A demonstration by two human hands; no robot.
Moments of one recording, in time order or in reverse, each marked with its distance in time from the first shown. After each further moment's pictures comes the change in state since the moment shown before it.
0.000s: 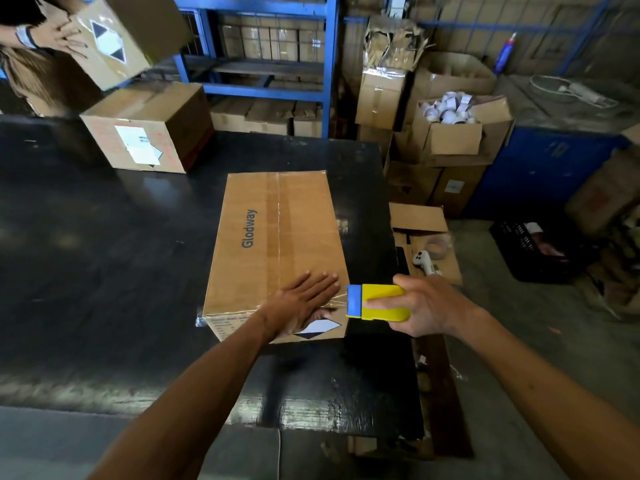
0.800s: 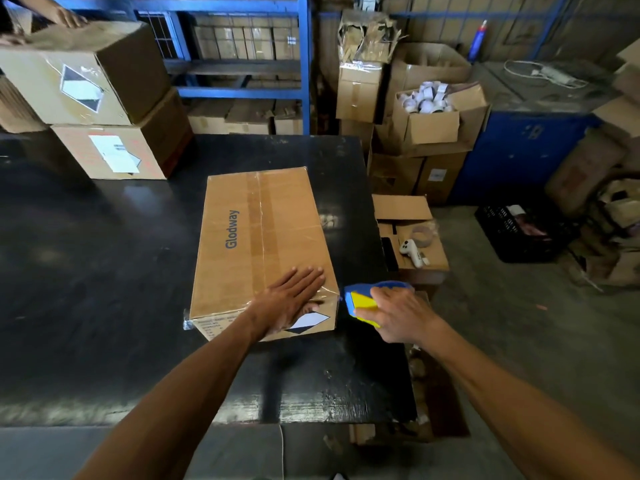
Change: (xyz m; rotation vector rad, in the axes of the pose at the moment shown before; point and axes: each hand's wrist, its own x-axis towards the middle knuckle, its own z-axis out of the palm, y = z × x) left_hand 0.002 0.008 -0.012 -0.043 0.000 -0.011; right_hand -0.005 -0.026 0.059 -0.299 -0.027 0.041
